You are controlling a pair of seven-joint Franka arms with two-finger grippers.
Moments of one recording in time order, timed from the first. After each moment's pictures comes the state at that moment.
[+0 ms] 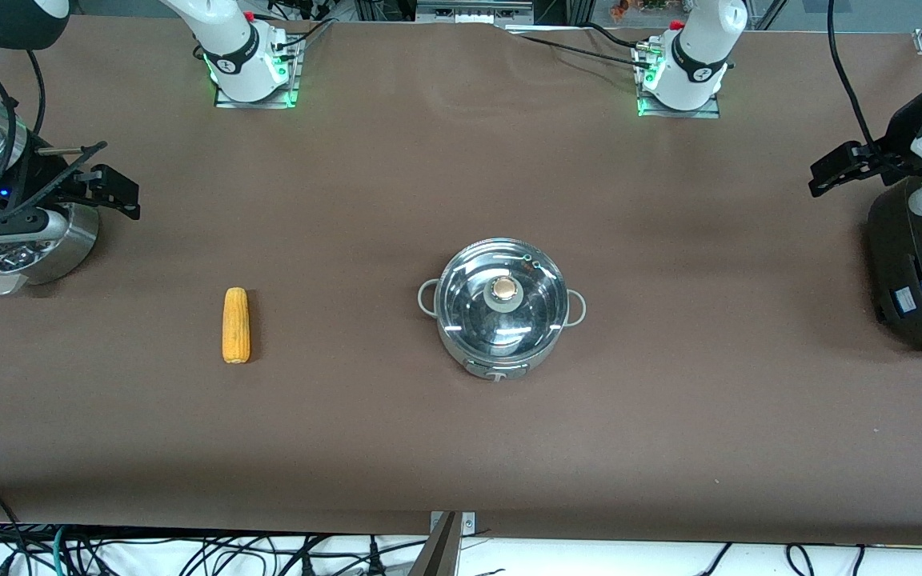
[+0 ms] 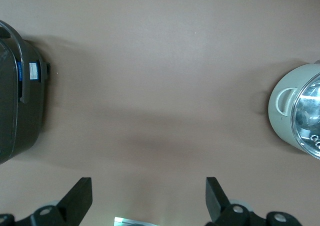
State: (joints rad) left arm 0.00 0.03 -0.06 -1.50 0.03 1.44 -0.23; right arm 0.15 0.10 -0.04 -1.53 -0.02 1.59 0.00
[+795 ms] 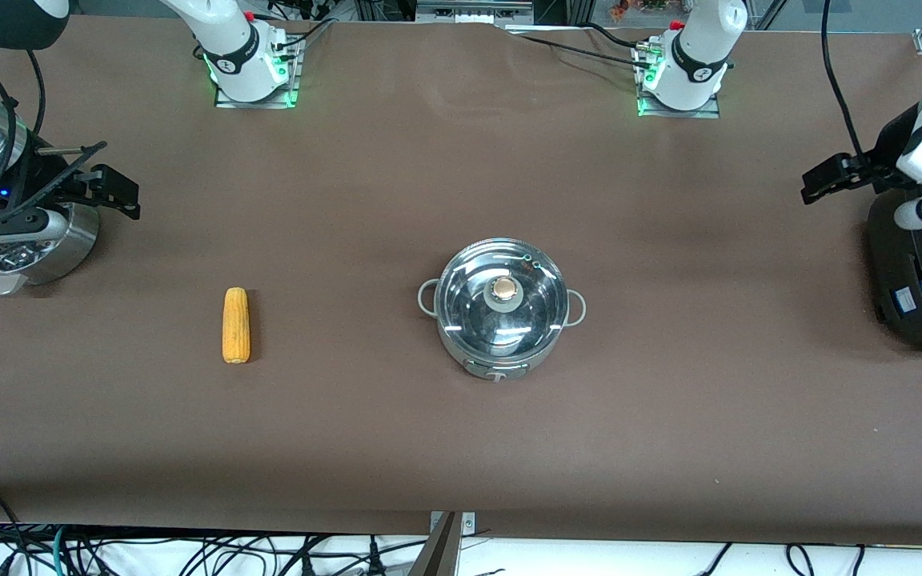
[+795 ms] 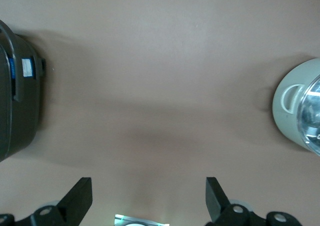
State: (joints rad) left arm 0.00 0.09 -0.06 -1.50 0.03 1.43 -0.23; right arm 0.15 0.10 -0.04 -1.53 -0.02 1.59 0.00
